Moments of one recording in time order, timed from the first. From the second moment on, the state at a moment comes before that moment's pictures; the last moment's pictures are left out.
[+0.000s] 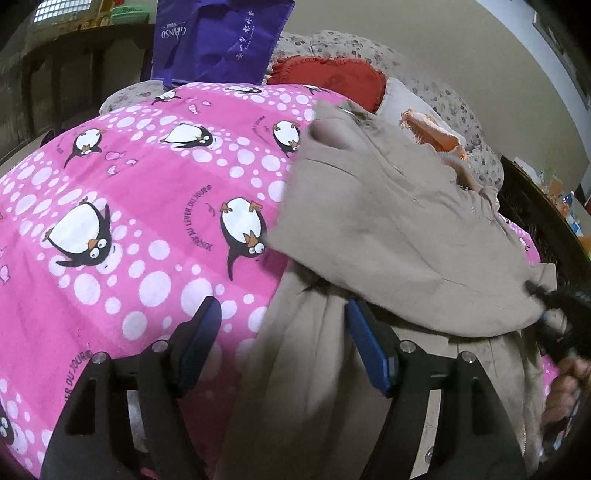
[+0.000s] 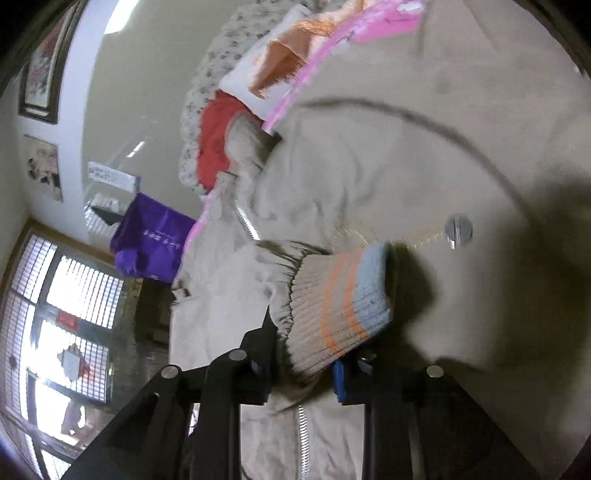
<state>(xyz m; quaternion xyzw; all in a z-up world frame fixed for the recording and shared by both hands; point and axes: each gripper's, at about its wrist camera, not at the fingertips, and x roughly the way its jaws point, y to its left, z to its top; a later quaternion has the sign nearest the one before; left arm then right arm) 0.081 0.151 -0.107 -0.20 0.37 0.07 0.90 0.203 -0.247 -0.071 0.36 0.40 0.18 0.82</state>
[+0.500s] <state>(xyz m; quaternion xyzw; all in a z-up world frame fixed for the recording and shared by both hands) 0.078 0.149 -0.057 -0.16 0.32 0.08 0.93 0.210 -0.325 -0.021 0.25 0.42 0.13 0.86</state>
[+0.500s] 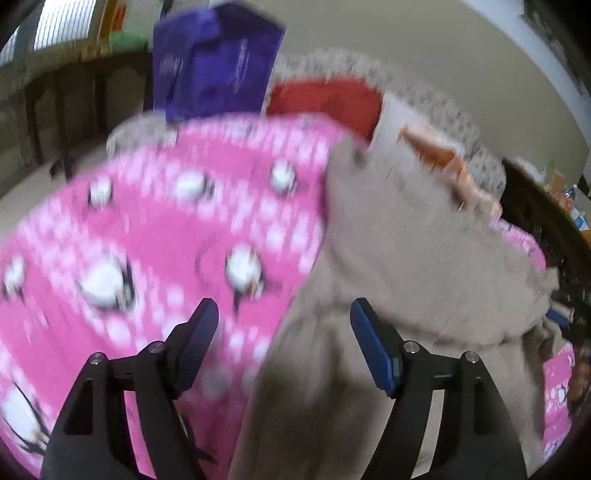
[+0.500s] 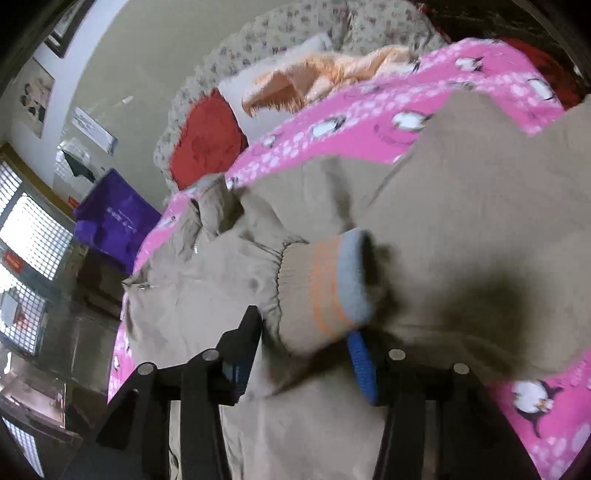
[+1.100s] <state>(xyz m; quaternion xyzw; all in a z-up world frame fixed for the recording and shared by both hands) 0.226 0.117 -0.100 -0.08 0.39 0.06 0.91 0.250 -0.281 -0.071 0.09 0.40 0.06 0.91</state>
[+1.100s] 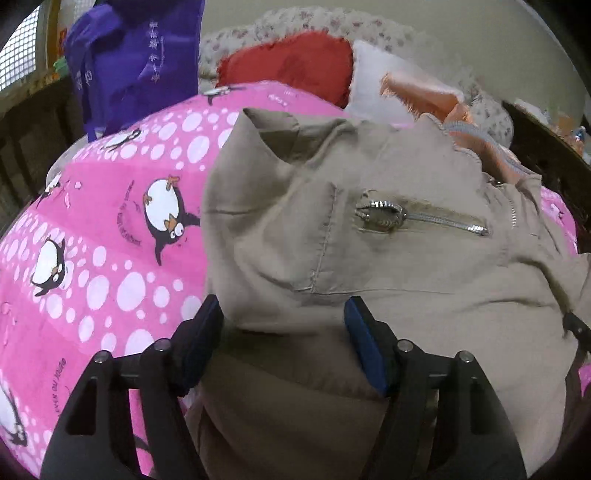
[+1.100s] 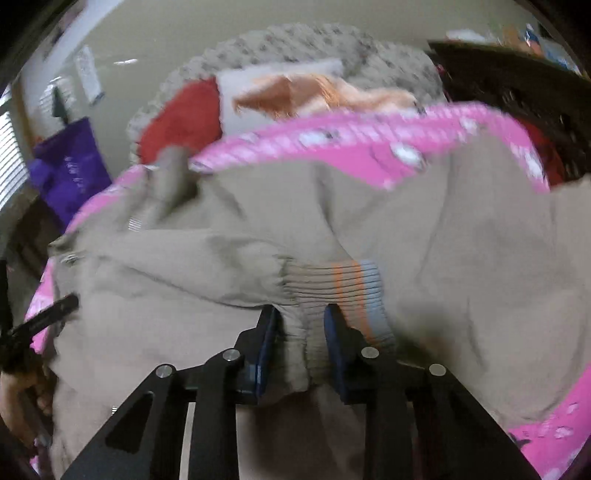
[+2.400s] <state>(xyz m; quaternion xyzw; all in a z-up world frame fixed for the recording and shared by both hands) 0.143 0.043 -0.092 -0.02 0.40 0.00 0.92 0.201 -0.484 0.011 0.16 0.33 -0.02 0.93</state>
